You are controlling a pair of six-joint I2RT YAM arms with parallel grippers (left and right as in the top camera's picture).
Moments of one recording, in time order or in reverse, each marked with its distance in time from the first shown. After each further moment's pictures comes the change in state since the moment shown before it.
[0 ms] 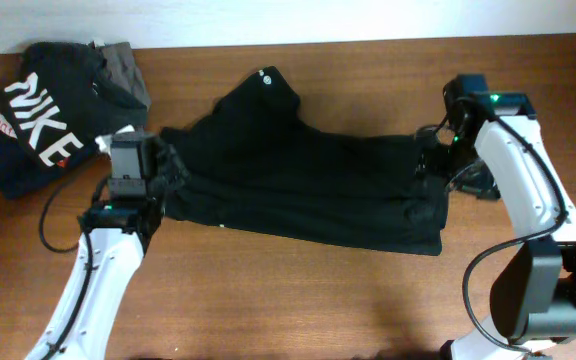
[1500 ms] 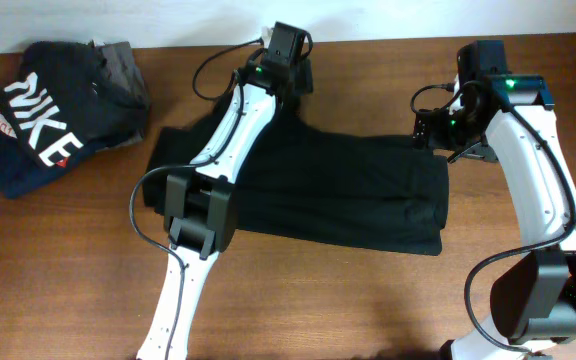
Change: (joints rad) left arm -0.364 1.276 1.532 -0.336 -0.007 0.087; right arm -0.006 0.000 0.129 0.126 -0.106 -0.183
